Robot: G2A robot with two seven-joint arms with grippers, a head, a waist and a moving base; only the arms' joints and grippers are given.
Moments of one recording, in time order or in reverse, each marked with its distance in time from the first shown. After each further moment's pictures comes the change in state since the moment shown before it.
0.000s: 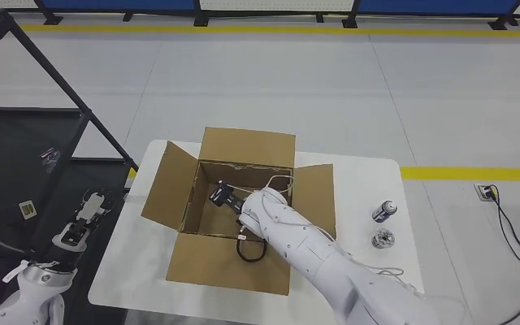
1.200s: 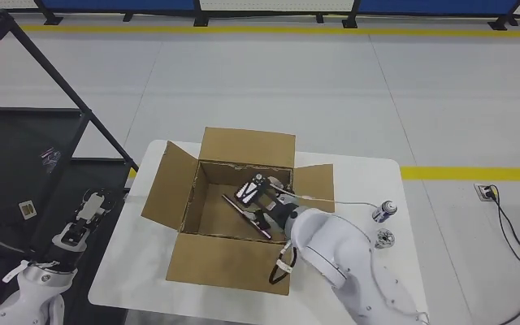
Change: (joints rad) left arm 0.000 0.000 0.000 0.000 0.000 0.000 0.000; right arm -0.657 0.417 0.731 -1.501 -0.441 -0.077 0.338
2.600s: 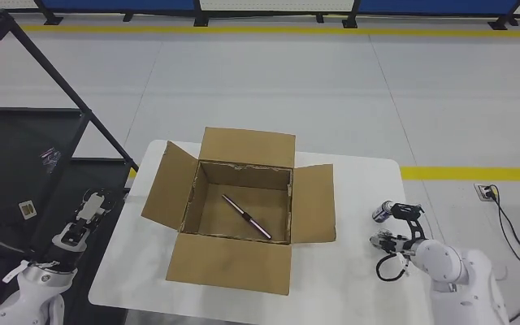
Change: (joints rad) left arm 0.000 0.000 0.000 0.000 0.000 0.000 0.000; right arm -0.238 0.114 0.698 0.455 0.244 0.091 0.092
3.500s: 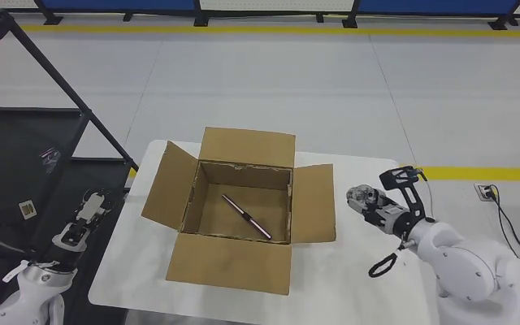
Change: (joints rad) left arm 0.000 0.000 0.000 0.000 0.000 0.000 0.000; right arm -0.022 0.023 -0.157 -0.562 0.238 0.000 -0.041
